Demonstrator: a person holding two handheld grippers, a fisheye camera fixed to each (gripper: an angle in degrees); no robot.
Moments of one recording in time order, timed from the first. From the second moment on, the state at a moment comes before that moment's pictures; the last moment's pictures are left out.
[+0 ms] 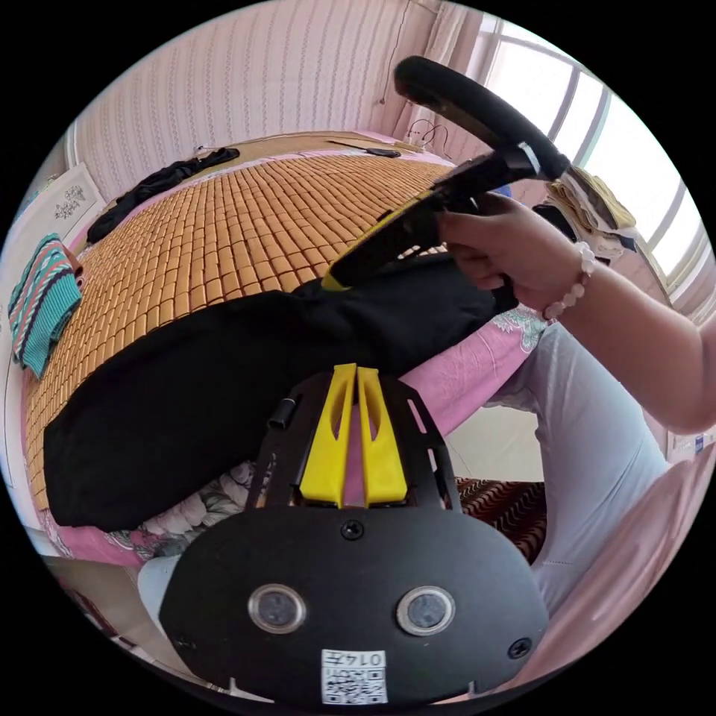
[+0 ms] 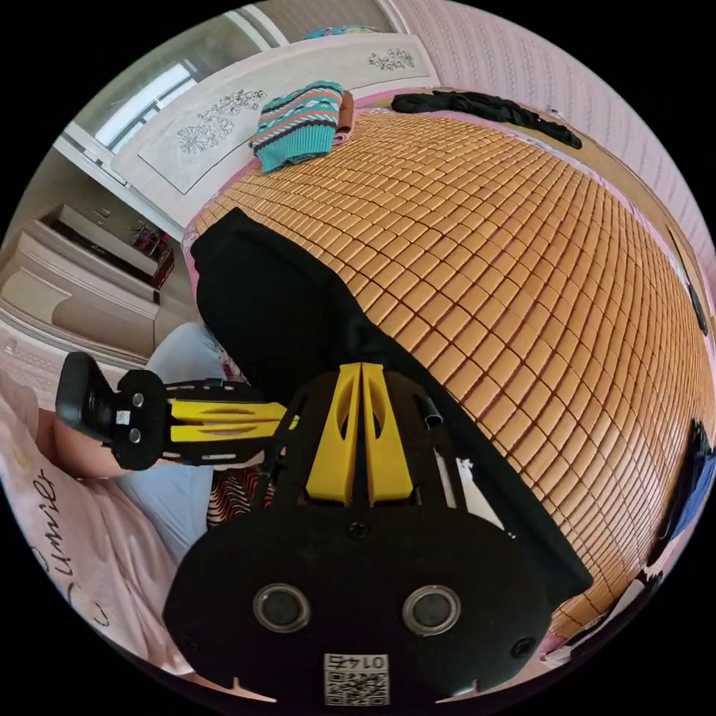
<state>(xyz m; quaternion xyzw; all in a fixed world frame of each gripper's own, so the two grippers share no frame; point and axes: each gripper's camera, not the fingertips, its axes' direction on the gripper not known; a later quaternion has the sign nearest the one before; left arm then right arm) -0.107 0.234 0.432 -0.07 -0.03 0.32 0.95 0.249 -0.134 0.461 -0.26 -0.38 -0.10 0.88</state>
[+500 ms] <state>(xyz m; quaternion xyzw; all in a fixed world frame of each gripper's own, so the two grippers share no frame) -0.113 0.274 0.447 -0.05 0.00 0.31 0.95 0.219 -0.168 0.489 -0.30 -0.34 -0.13 0.88</state>
